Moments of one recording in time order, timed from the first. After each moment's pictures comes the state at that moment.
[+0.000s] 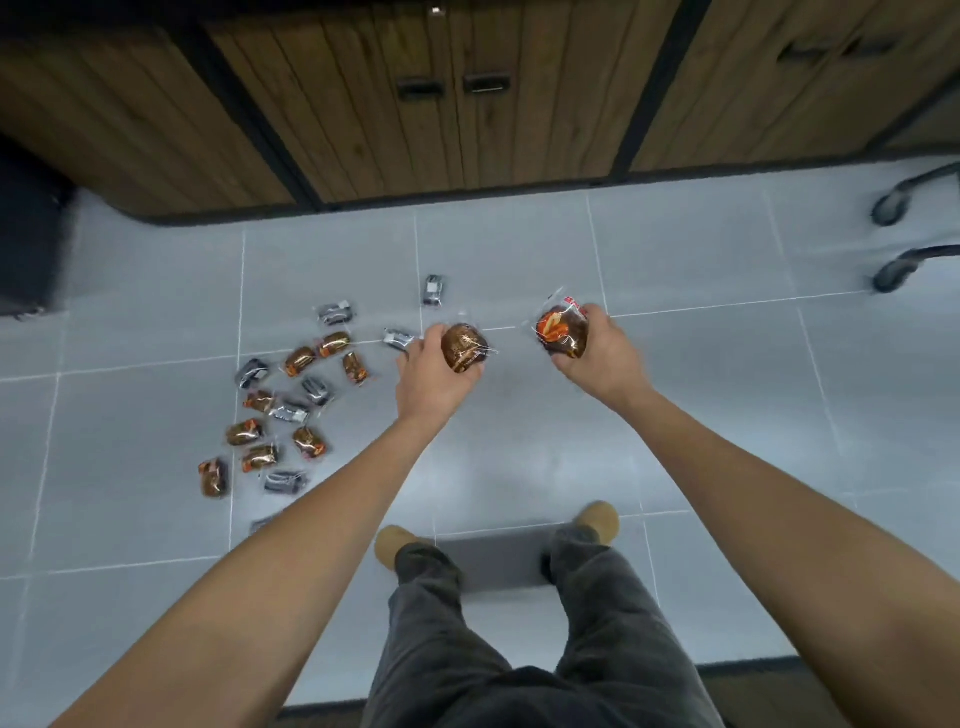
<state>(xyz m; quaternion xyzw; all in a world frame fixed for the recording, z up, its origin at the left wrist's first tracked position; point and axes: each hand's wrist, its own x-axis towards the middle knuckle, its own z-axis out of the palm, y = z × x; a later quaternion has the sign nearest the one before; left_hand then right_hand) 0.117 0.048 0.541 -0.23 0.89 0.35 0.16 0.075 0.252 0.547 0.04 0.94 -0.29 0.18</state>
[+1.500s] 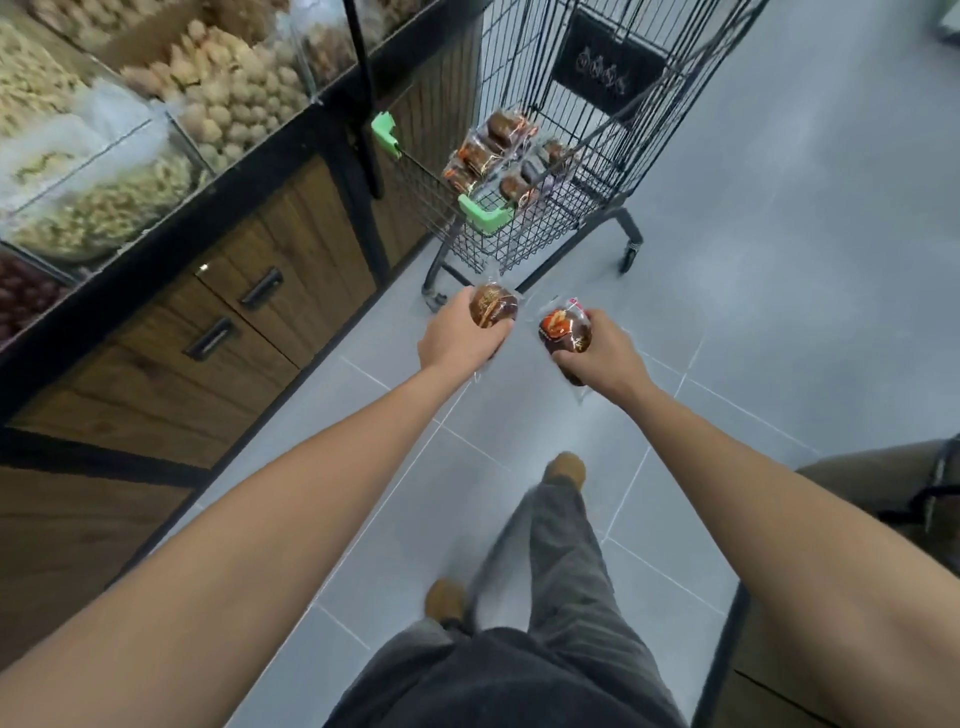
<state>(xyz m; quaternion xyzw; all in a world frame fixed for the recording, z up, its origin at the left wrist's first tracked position) -0.278 0.992 0.620 0.26 0.89 0.30 0.23 -0.132 1.110 0.619 0.44 0.82 -0.36 -0.02</state>
